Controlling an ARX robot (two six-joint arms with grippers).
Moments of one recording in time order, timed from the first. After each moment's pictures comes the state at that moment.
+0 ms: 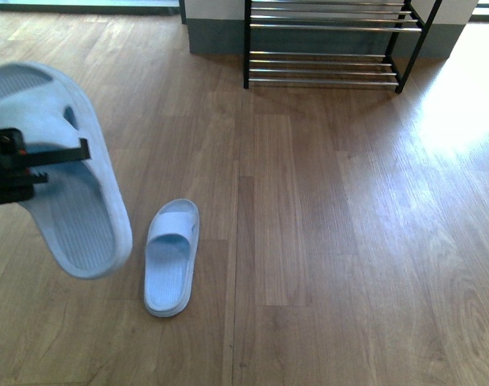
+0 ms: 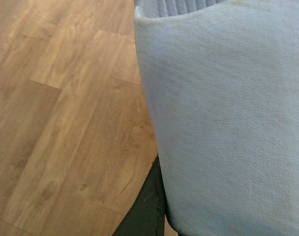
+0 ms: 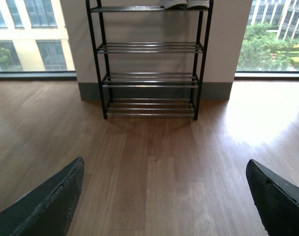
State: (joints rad) left arm -0.27 1.76 0.69 0.23 -0.44 -0.37; right arm 0.00 0.00 0.02 0.00 0.00 0.00
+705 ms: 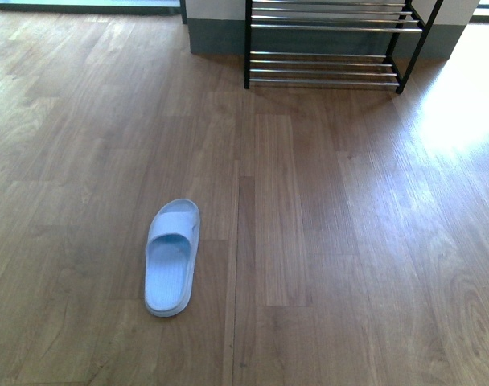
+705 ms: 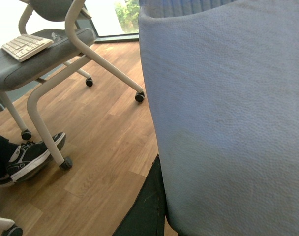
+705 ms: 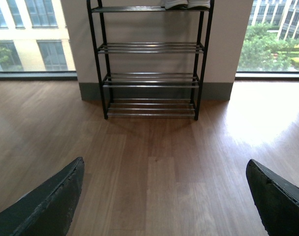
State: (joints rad) left arm -0.52 0.73 0.37 0.01 -0.97 -0.04; right arm 0.00 0.00 0.02 0.00 0.00 0.00
